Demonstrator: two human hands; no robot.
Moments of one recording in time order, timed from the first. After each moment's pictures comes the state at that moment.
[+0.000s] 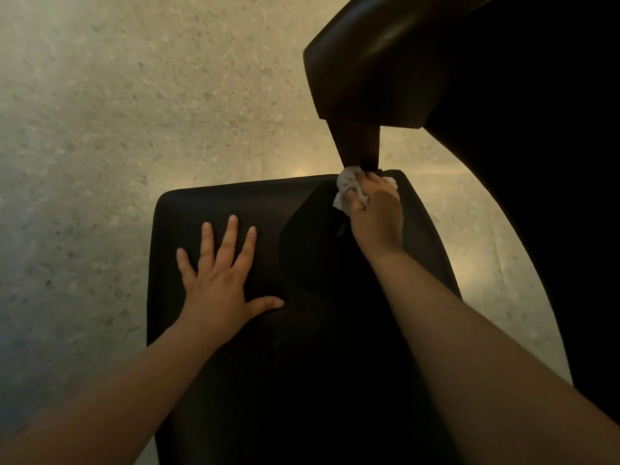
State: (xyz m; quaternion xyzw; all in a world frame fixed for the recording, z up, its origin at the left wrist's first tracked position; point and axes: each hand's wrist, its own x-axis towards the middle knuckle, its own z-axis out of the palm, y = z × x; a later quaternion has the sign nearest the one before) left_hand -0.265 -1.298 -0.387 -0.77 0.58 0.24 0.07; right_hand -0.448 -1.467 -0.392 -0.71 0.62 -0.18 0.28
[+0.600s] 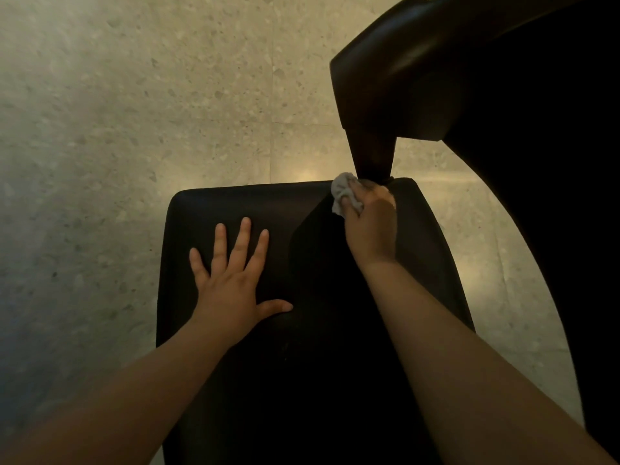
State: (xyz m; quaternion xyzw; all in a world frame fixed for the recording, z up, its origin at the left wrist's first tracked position) left_hand -0.264 -1.300 -0.394 -0.77 0.58 0.26 0.08; right_hand -0.425 -1.455 -0.388 -0.71 0.61 -0.19 0.29
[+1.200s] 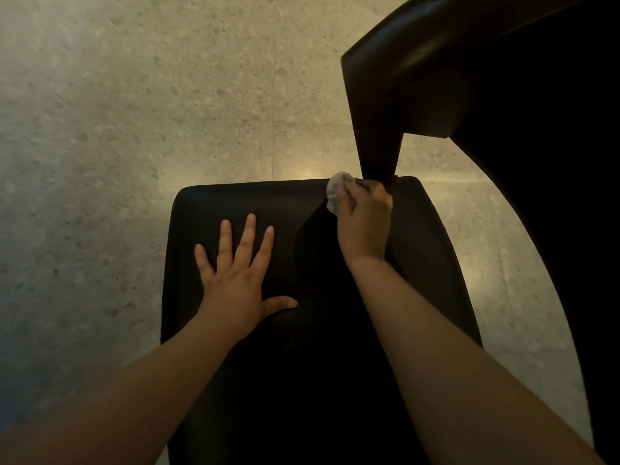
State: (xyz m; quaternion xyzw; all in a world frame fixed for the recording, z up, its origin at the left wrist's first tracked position) left_hand -0.265 -1.299 -0.394 -0.77 0.58 0.26 0.08; right_hand -0.406 -1.444 -0.390 -0.69 0.64 -0.21 0.26
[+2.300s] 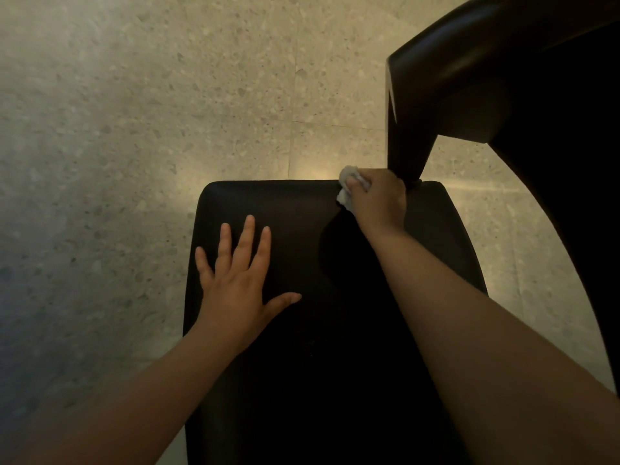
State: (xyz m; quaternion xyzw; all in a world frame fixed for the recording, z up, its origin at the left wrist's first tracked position) left_hand -0.246 -1.271 -0.388 -0.79 0.56 0.23 0.00; right_hand -0.380 -1.469 -0.376 -0.69 0.62 -0.18 0.32
